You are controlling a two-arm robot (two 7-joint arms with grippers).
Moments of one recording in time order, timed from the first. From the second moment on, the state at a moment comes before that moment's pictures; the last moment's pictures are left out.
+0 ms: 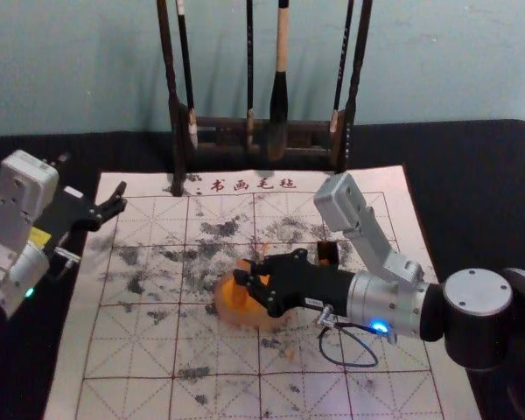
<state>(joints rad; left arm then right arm) -0.20 0.60 0.45 -1.41 -0.25 -0.12 0.03 0.29 0.42 -0.62 -1.46 0.38 0.19 0.54</state>
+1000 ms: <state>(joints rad) -0.20 0.60 0.45 -1.41 -0.25 -0.12 0.03 0.32 0.37 -0.58 -1.38 0.38 0.19 0.50</state>
